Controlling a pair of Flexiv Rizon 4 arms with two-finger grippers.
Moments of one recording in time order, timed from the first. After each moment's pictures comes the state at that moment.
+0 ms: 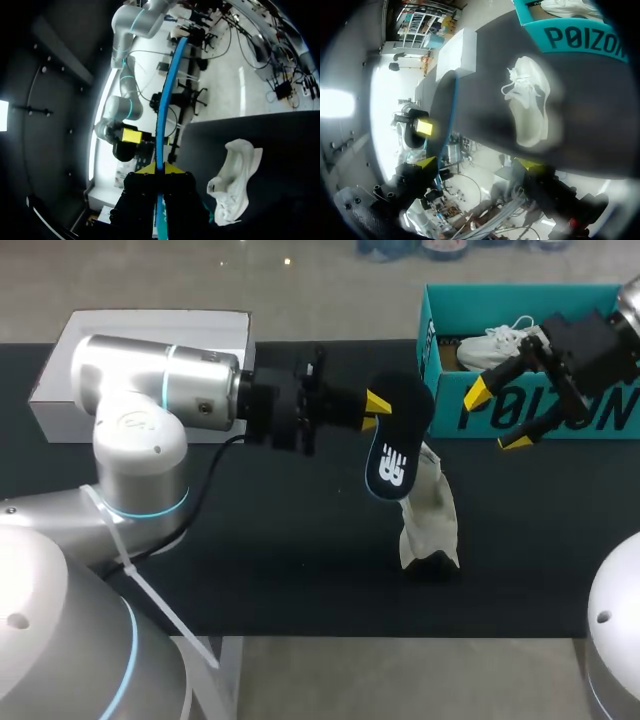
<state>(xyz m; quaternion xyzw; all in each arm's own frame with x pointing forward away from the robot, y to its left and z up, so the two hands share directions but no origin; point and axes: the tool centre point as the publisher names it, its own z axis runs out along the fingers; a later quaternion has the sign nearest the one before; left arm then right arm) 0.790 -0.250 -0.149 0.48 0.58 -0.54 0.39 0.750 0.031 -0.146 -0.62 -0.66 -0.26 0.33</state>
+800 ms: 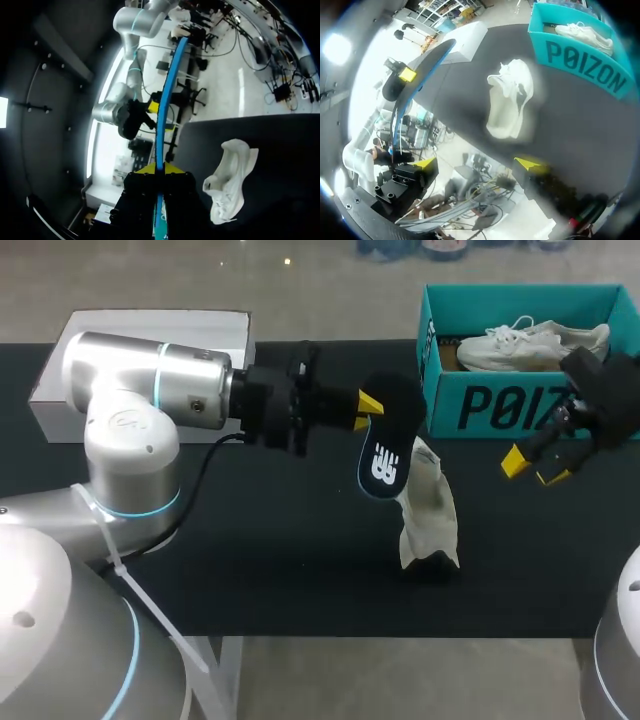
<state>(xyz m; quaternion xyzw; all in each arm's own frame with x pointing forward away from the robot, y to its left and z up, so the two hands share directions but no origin) 0.791 -0.240 -0.151 0.47 0.59 -0.53 0.38 0.697 -0.019 -0.185 -0.53 -0.78 -0.25 0.21</state>
